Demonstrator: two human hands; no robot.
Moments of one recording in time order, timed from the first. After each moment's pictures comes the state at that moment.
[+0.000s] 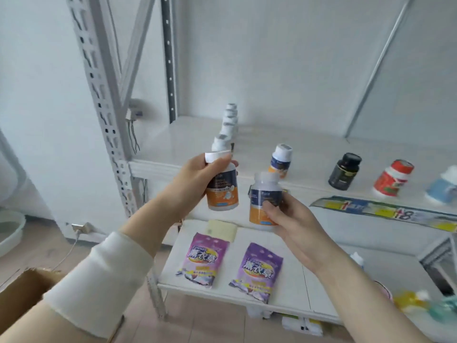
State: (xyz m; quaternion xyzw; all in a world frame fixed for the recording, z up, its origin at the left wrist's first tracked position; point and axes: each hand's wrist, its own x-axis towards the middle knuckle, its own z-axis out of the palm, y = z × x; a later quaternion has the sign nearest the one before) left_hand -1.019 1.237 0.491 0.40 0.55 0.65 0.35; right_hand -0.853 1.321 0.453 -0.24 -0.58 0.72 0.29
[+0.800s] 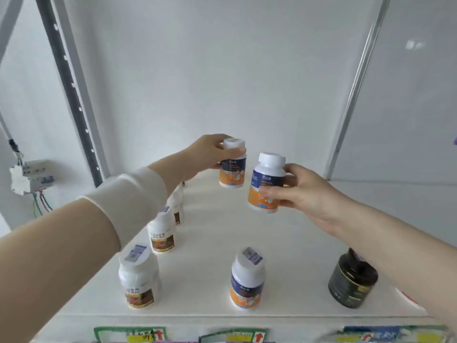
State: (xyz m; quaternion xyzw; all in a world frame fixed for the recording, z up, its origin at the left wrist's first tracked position) left_hand -1.114 1.574 0.564 0.55 0.62 0.46 0.30; right_hand -0.908 1.595 0.542 -0.34 -0.69 0.56 0.31
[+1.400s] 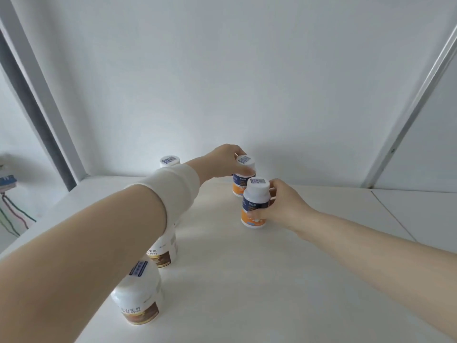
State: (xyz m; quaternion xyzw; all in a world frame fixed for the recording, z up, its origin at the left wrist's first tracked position) left_hand -1.188 1.727 0.500 0.56 0.72 0.31 0.27; right_hand -1.019 1.725 0.471 -0.44 -0.77 0.42 0.19
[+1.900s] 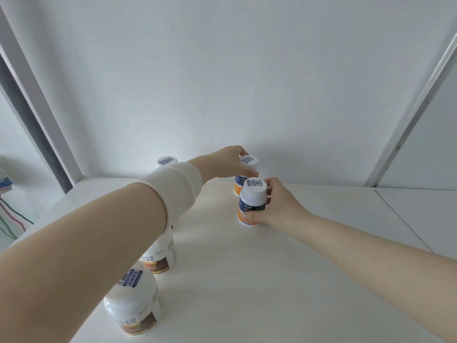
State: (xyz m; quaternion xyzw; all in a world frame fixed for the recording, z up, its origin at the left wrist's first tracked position) left_hand -1.188 1.740 0.497 0.57 0.74 0.24 0.27; right_hand -1.027 1.731 0.459 -0.43 -0.78 0.42 0.19
